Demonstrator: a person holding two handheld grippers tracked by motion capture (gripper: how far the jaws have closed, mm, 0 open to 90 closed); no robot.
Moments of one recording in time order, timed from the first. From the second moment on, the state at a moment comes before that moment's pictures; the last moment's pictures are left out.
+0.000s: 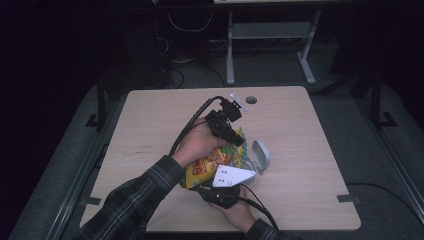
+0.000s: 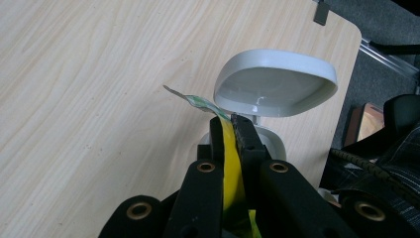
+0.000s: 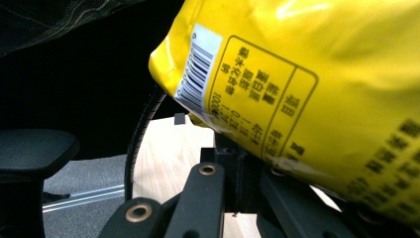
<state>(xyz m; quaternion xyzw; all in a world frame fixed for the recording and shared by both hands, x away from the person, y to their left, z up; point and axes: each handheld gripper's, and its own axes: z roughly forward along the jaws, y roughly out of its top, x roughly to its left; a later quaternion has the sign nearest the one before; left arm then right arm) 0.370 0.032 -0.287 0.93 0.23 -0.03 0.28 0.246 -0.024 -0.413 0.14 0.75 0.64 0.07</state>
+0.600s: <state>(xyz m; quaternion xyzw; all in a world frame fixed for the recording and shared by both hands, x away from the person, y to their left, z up) 0.370 0.031 -0.287 0.93 0.23 -0.03 0.28 0.246 -0.024 -0.413 0.14 0.75 0.64 0.07</state>
